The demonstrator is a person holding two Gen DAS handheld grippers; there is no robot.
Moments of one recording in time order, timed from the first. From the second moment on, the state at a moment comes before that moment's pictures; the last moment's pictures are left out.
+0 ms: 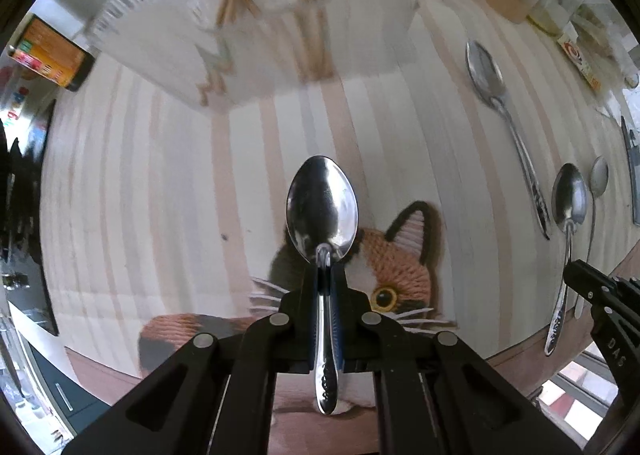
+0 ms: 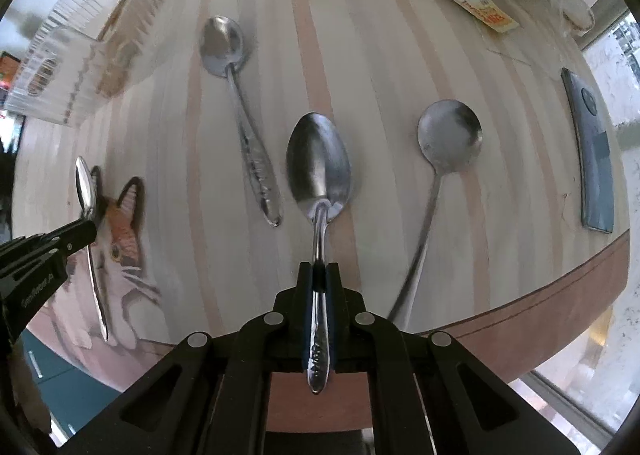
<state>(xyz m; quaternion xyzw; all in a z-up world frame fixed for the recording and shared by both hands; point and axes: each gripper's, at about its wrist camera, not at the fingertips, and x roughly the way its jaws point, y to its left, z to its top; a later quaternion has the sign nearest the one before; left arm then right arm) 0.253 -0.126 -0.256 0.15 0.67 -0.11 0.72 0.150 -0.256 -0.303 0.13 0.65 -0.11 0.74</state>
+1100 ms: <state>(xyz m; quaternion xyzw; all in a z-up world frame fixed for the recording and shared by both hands) 0.251 -0.087 -0.227 0.11 0.65 -0.10 0.74 0.154 -0.267 -0.301 0.13 0.66 -0.11 0.74</state>
